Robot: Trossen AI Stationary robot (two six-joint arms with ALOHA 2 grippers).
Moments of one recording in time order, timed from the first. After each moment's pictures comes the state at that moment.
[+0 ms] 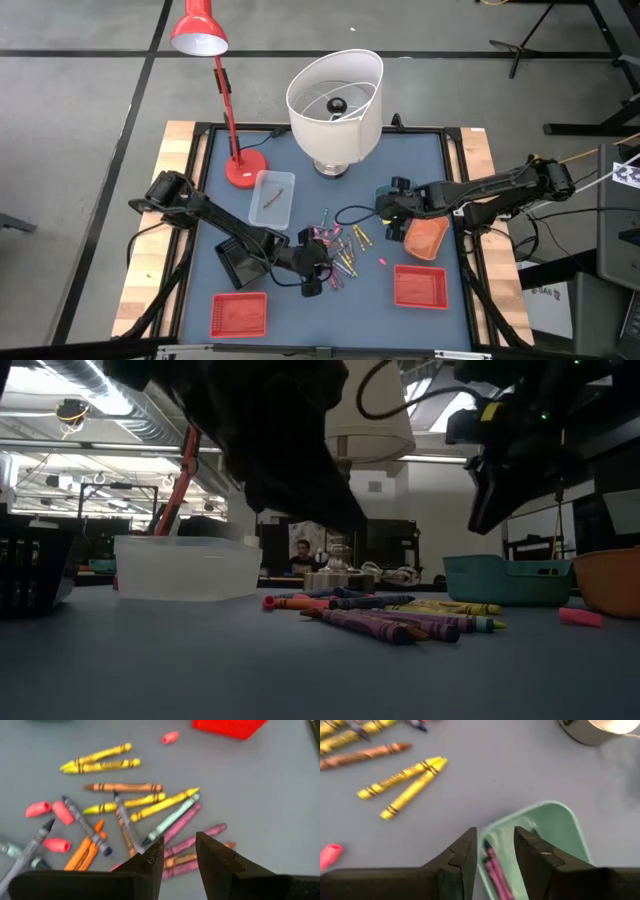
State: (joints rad) left arm -0.37 1.88 1.10 0.02 -0.32 -0.47; right arm 0.12 1.30 0.84 -0.70 0.27 0.13
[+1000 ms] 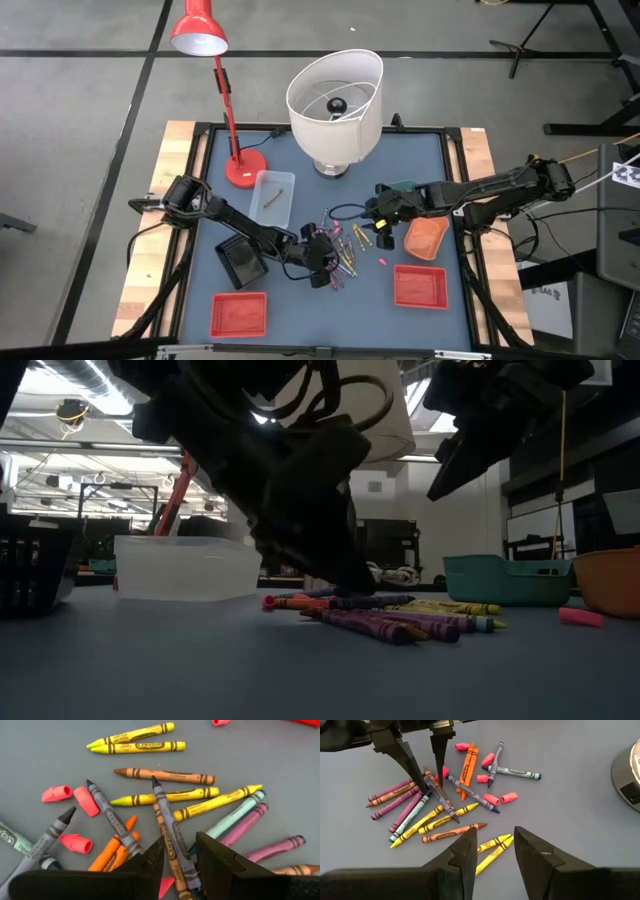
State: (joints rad) left arm -0.31 2.01 1.10 0.11 -0.37 -0.50; right arm 0.12 1.30 0.84 -0.39 0.03 0.13
